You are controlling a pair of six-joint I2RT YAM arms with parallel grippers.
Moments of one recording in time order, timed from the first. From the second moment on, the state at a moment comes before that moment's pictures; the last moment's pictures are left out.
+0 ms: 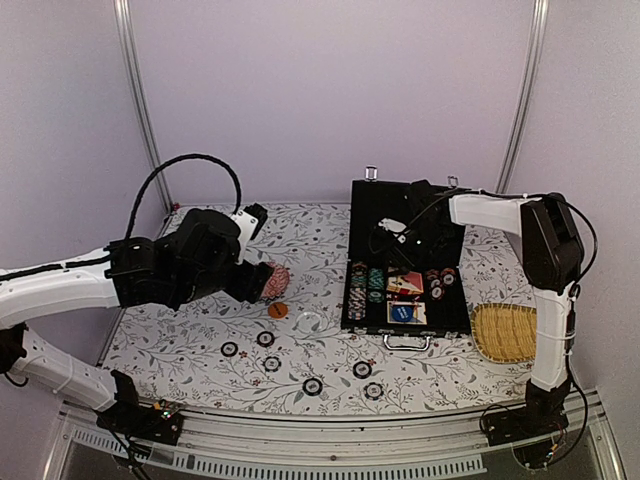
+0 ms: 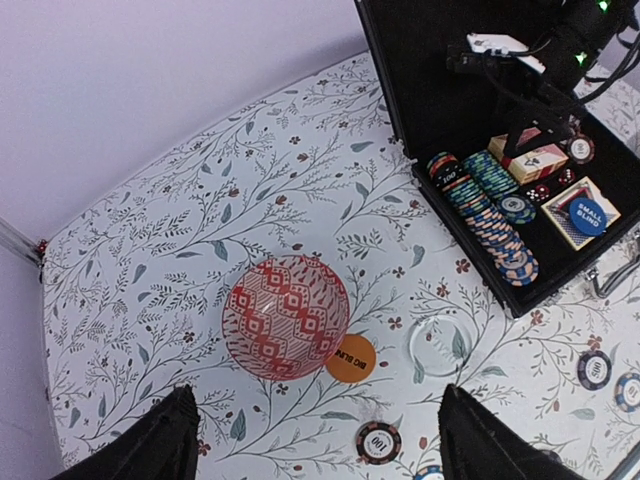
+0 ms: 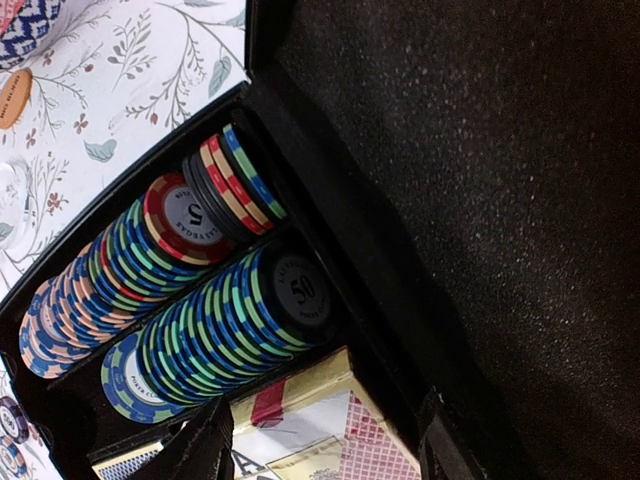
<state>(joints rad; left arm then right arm) -1.03 1.22 1.02 -0.47 -0.56 -0.18 0.45 2.10 1.64 -0.72 -0.30 -0.40</state>
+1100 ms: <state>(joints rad) -1.03 1.26 1.02 -0.49 -0.55 -0.20 0.48 2.11 1.62 -0.71 -0.14 -0.38</state>
